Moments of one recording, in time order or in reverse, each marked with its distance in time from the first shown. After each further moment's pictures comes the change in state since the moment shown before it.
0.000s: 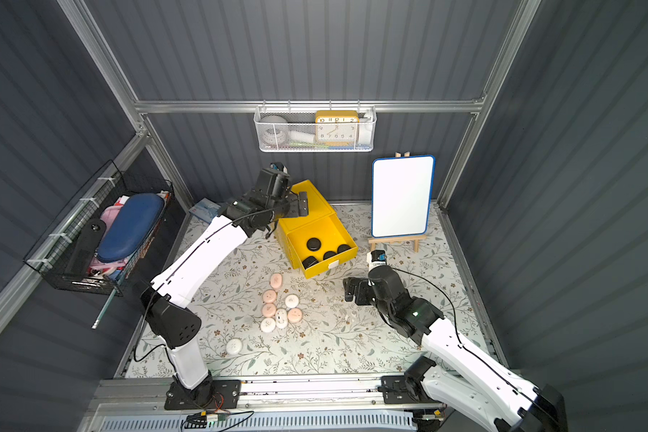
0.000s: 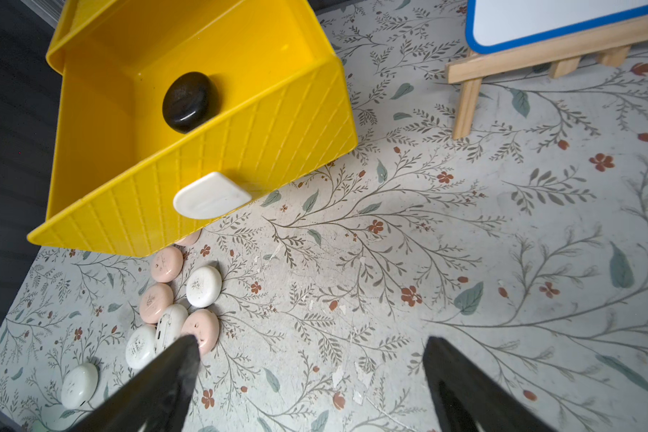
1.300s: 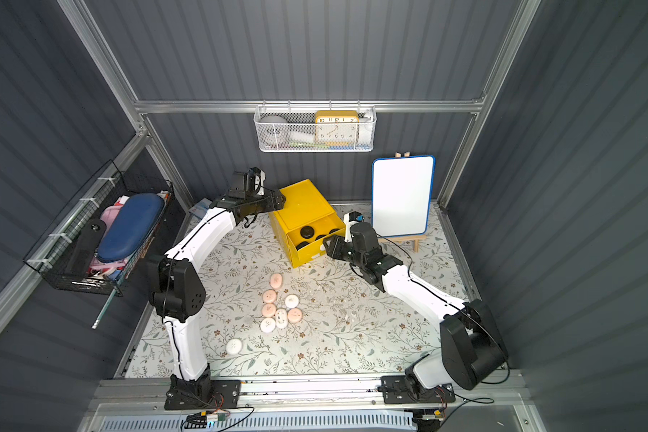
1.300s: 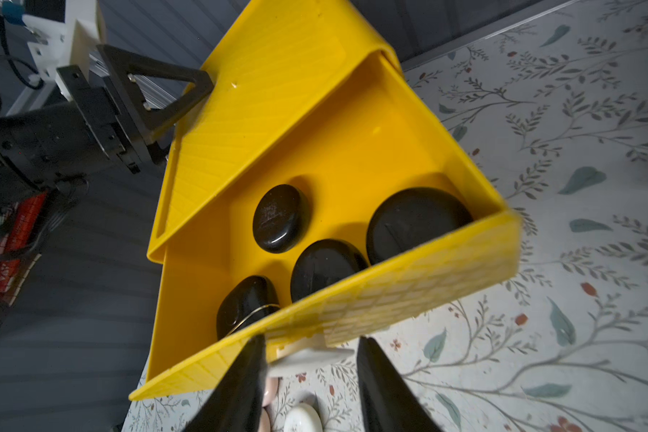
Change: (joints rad) left arm 0.308 0.184 -0.163 0.319 0.413 0.074; right arm -0.138 0.615 0.322 0.491 -0.315 0.132
